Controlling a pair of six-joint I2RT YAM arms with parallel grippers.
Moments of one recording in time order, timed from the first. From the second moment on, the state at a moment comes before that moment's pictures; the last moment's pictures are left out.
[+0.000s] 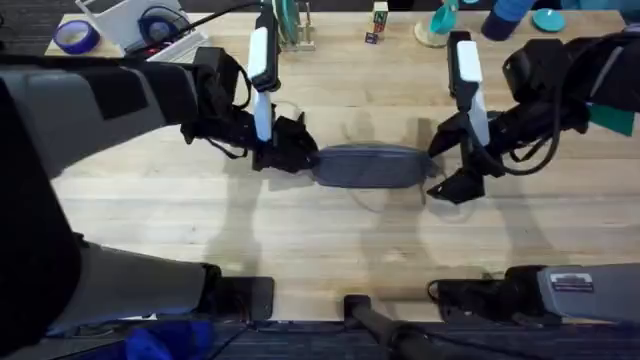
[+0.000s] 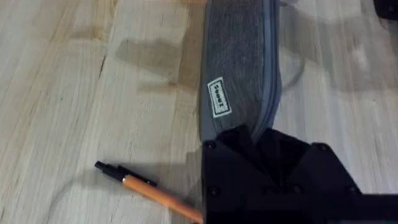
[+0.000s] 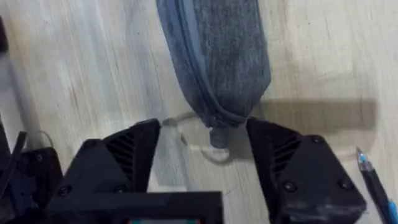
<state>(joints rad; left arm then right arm) -0.07 1.59 0.84 -0.71 0.95 1.29 -0.02 1.55 0.94 -1.02 -0.53 -1.33</state>
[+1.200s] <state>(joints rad) -0.07 1.59 0.84 -0.71 0.95 1.29 -0.02 1.55 0.94 -1.04 -0.45 -1.33</state>
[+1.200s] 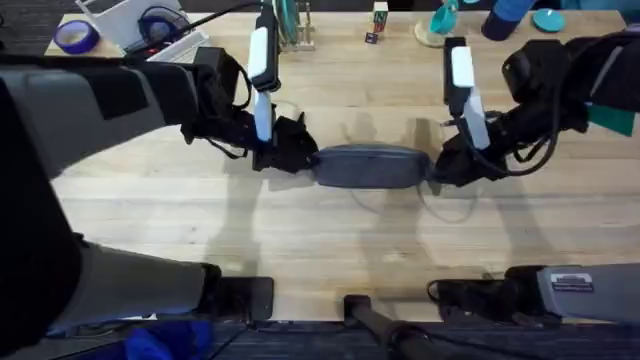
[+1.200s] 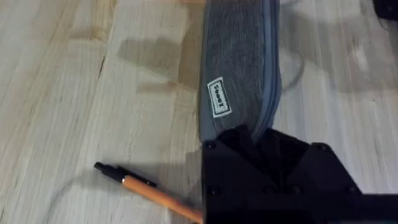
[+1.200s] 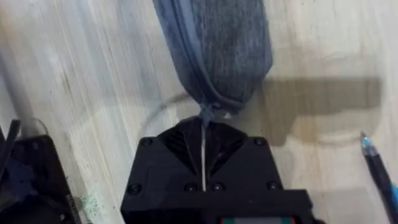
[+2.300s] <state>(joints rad) -0.07 1.59 0.84 -0.71 0.96 1.29 -0.02 1.55 0.94 -1.07 -0.48 -1.29</state>
